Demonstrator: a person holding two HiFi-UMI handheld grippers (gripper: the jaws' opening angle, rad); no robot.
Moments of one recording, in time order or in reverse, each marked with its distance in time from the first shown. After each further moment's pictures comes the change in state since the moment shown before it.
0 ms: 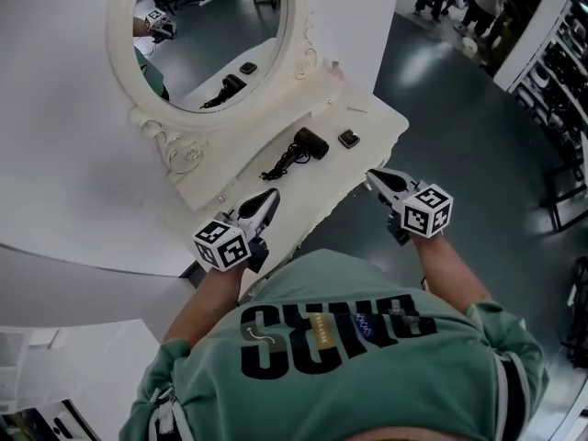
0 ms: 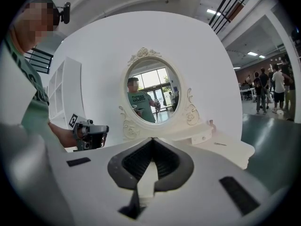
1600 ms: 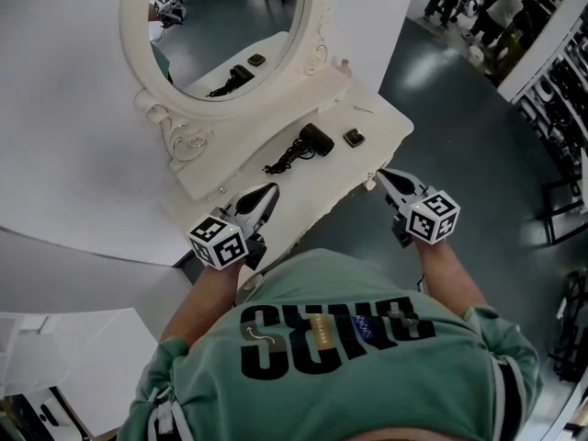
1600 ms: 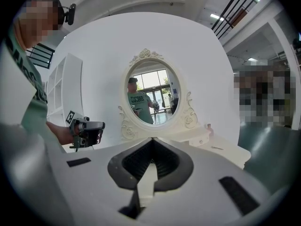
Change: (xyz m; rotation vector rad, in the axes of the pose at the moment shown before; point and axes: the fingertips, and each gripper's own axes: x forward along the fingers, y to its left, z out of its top) left arm -0.017 -0.002 0.013 0.011 -0.049 0.012; right arm -0.004 0.002 0.006 -0.048 -0.018 -0.028
